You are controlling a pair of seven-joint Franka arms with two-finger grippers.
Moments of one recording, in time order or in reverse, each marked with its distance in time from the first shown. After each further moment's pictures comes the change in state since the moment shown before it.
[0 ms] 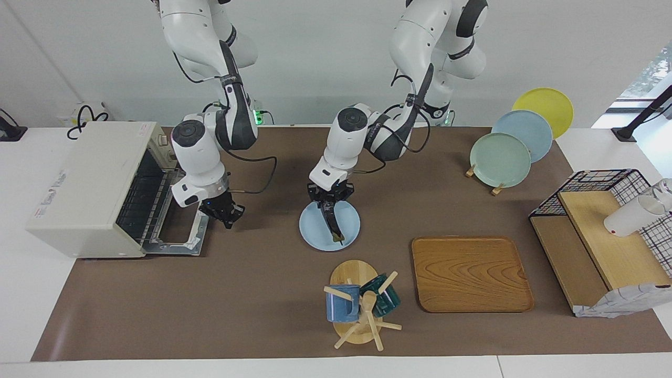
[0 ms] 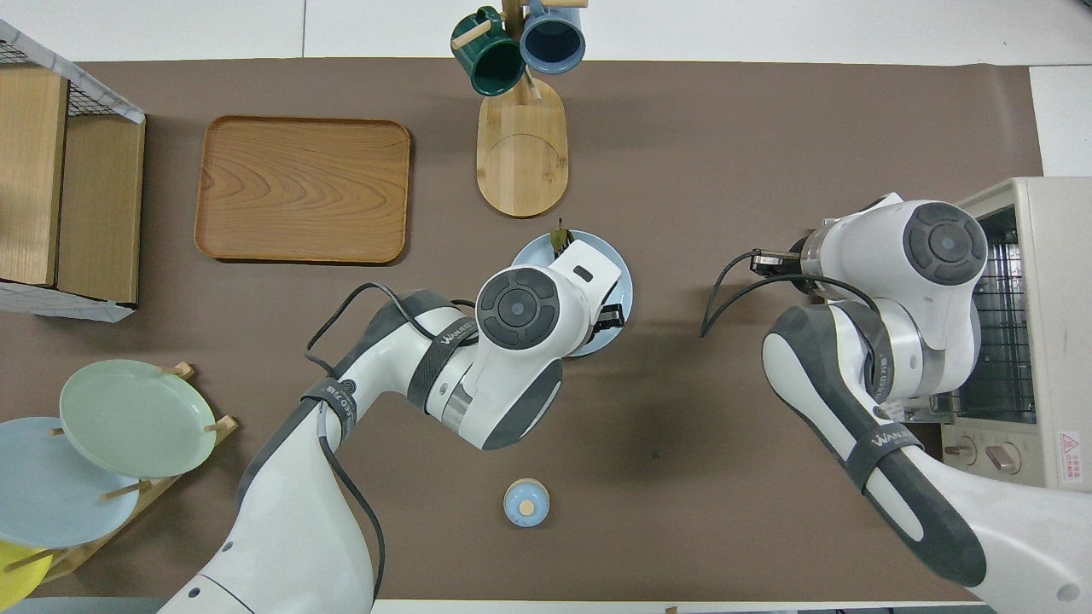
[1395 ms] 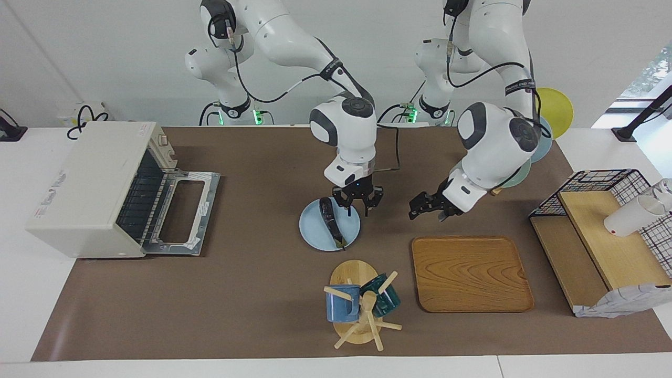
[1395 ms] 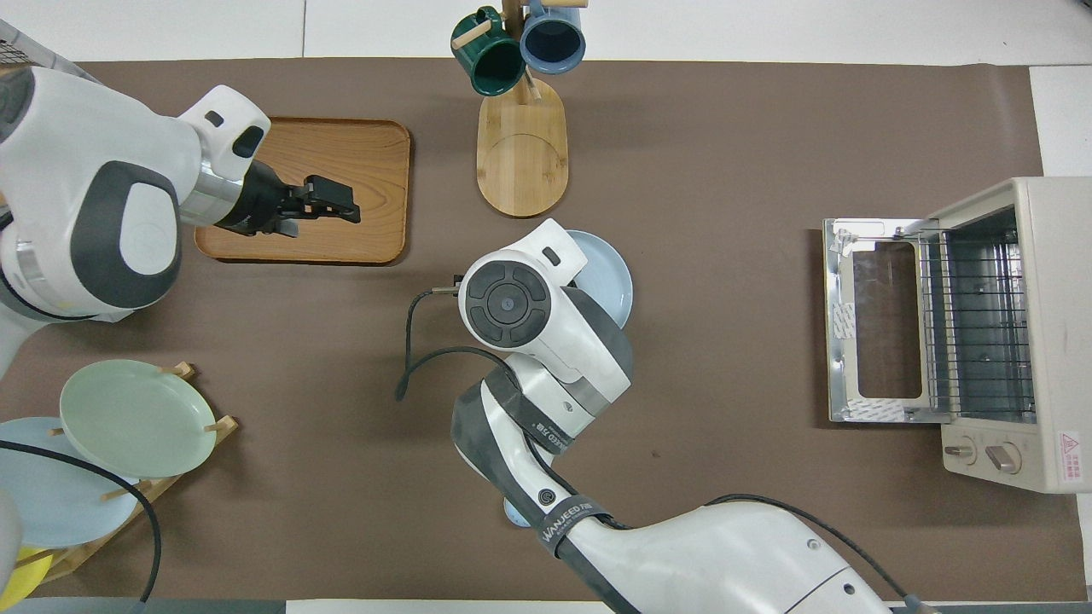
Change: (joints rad) left arm 0.584 -0.168 0.012 0.065 -0.218 -0.348 0.632; right arm 0.524 0.324 0.006 0.494 -0.084 -0.092 0.489
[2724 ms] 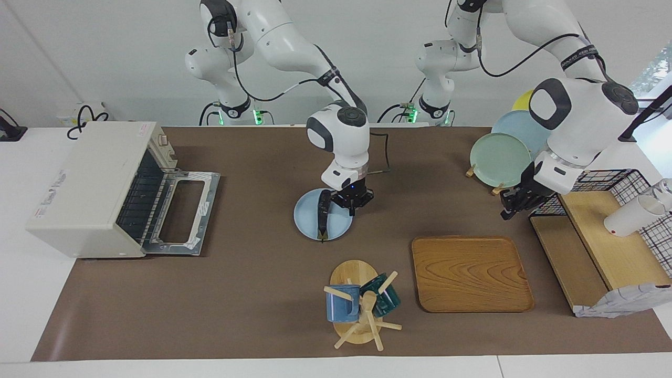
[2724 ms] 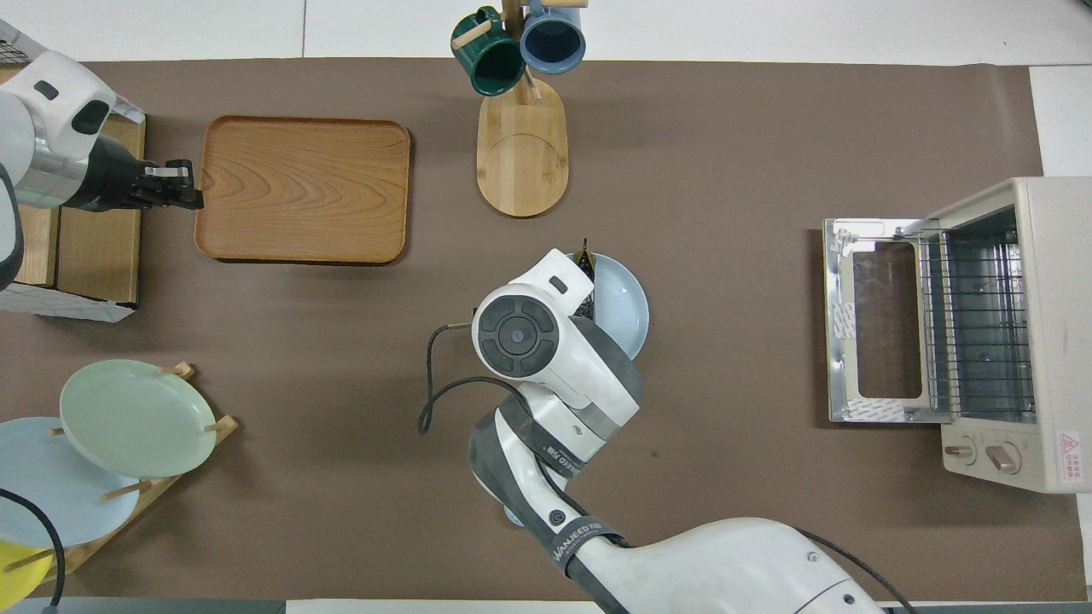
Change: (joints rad) left arm 0.143 -0.047 -0.002 0.064 0.209 -0.067 0.037; right arm 0.005 -0.047 0.015 -0.118 -0.037 -0.007 -0.058
